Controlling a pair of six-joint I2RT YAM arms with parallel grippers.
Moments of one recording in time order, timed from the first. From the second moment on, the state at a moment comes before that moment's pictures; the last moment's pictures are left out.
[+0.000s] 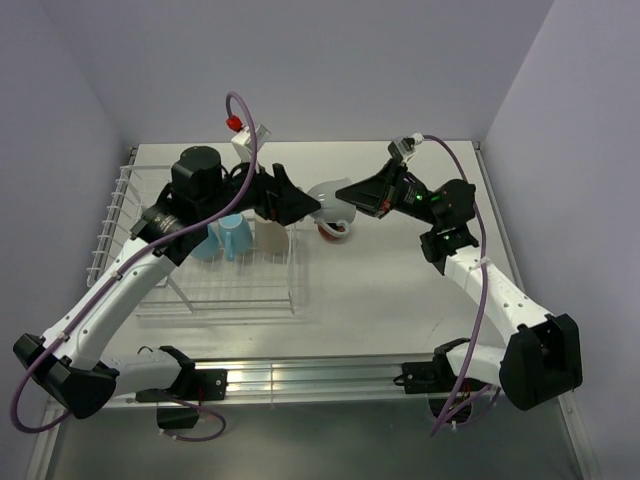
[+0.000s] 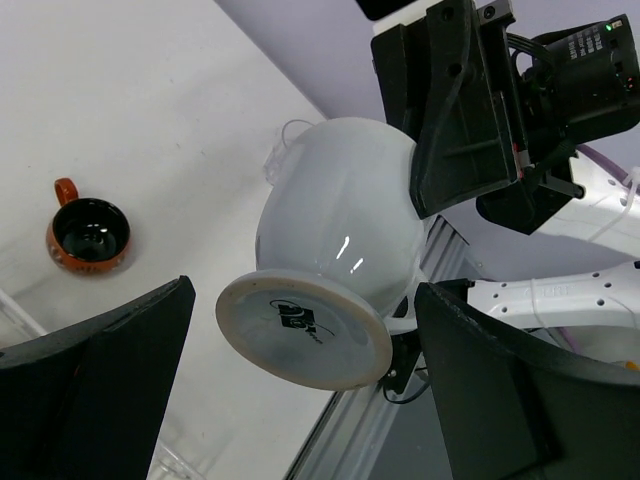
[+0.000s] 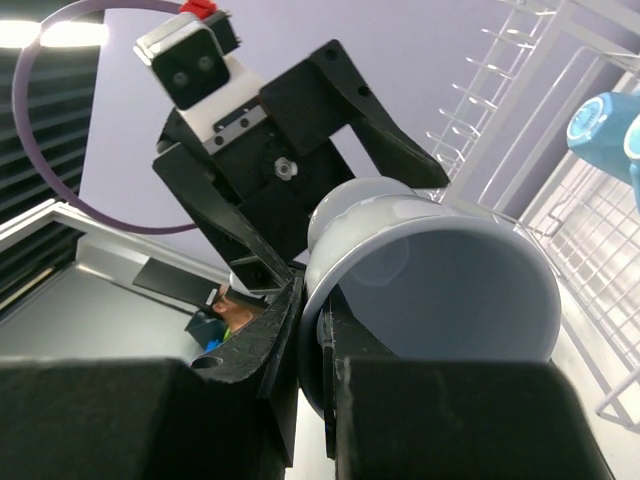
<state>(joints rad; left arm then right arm) -0.61 1.21 1.36 -0.34 0.45 -0.46 0.31 1.18 0.85 0.73 -0.89 1.54</state>
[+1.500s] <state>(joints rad) -0.64 1.25 1.28 -0.24 0.53 -0.51 0.38 1.29 0.85 0.92 -0.89 1.64</state>
